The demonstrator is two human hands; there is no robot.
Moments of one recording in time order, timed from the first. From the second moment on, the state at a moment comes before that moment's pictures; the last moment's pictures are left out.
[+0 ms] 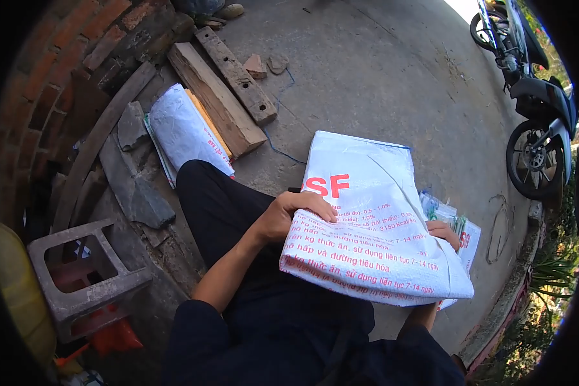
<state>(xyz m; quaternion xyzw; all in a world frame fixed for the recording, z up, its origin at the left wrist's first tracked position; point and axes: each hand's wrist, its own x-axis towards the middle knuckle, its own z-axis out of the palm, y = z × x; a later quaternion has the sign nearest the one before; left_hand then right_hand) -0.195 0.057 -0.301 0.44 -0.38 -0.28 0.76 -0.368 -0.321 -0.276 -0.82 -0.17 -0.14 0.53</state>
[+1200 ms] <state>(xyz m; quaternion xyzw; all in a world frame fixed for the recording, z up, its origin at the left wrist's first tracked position) -0.280 0.096 -0.328 0.62 -0.02 -0.41 0.67 -0.425 -0.298 -0.257 -0.68 0.17 0.03 0.72</state>
